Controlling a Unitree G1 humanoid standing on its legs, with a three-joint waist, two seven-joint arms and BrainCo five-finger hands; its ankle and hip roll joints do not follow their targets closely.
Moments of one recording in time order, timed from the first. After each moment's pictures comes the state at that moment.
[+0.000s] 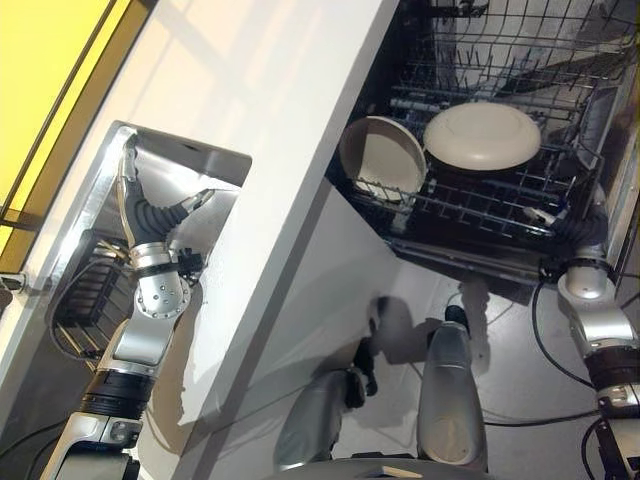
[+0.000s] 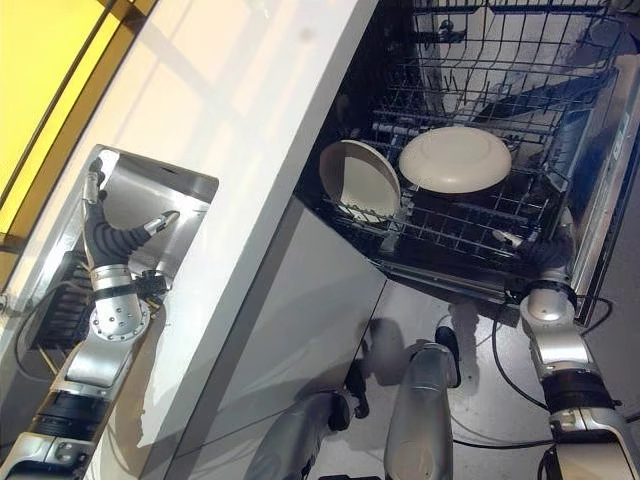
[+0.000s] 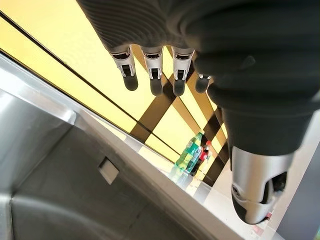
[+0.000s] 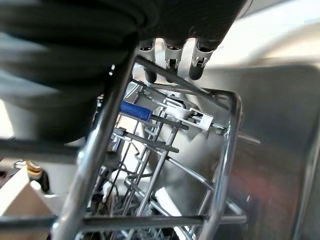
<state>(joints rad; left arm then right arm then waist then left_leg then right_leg) -0.23 0.59 -0.06 0.07 0.02 -0.16 0.62 -0.36 -0.70 0.04 0.49 0.22 -0.06 -0.39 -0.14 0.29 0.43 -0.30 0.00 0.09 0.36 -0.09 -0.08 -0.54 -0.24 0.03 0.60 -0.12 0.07</state>
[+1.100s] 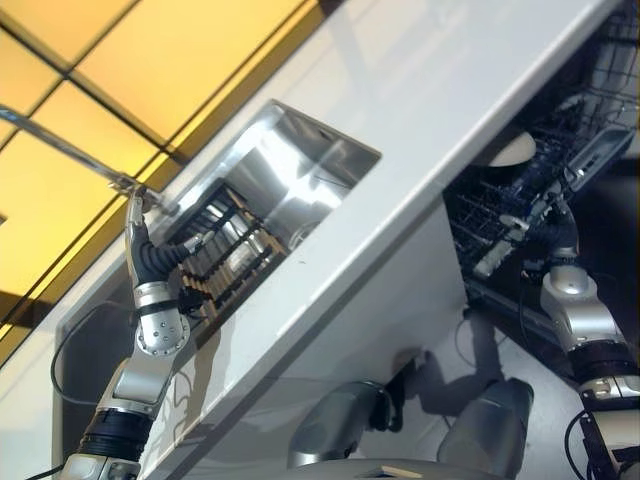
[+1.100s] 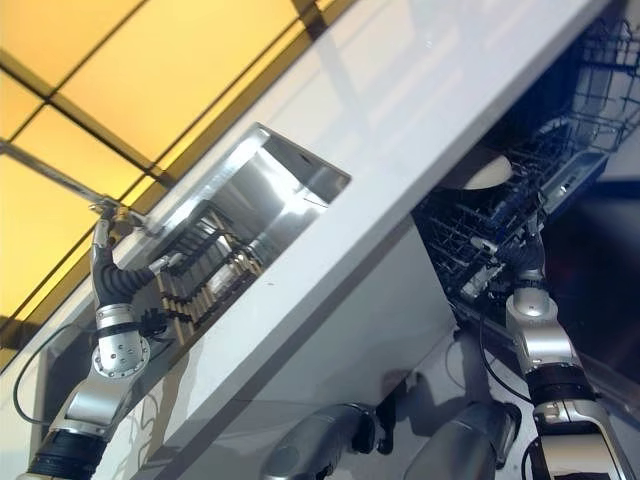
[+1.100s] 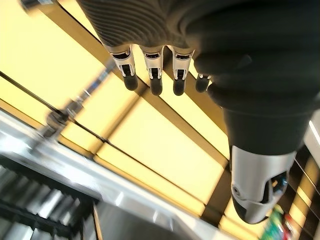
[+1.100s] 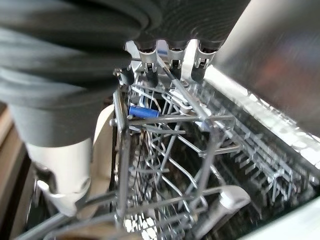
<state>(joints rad) -0.01 0.53 -0.03 0.06 0.02 -0.16 0.57 -0.35 -0.65 0.02 0.53 0.27 0.05 -0.25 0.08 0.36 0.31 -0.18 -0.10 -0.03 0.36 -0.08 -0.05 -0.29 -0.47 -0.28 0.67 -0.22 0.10</state>
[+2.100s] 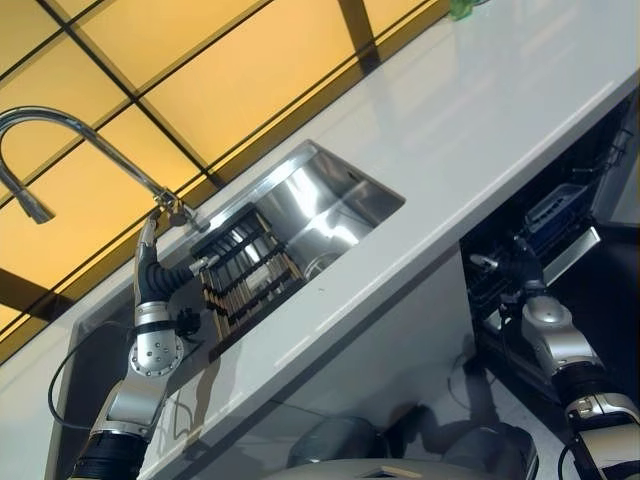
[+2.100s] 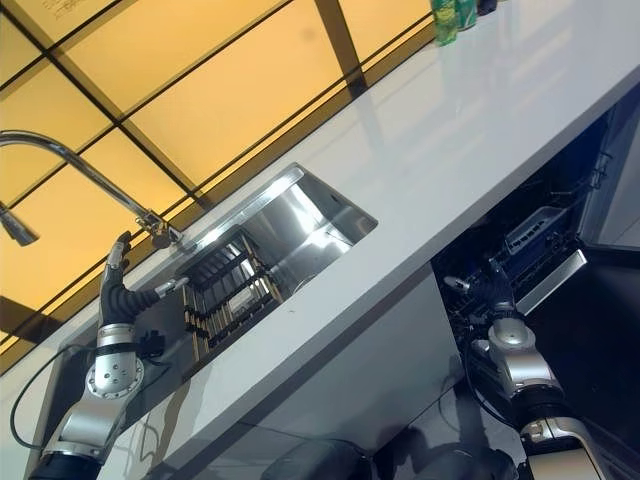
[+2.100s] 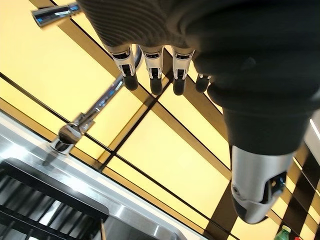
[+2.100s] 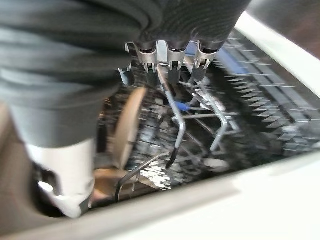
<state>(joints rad) 0.05 0.53 -0.02 0.06 0.02 -0.19 0.46 -0.31 -0.61 0.08 0.54 0.29 -0.07 -0.15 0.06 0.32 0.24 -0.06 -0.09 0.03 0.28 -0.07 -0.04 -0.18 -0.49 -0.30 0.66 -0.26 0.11</state>
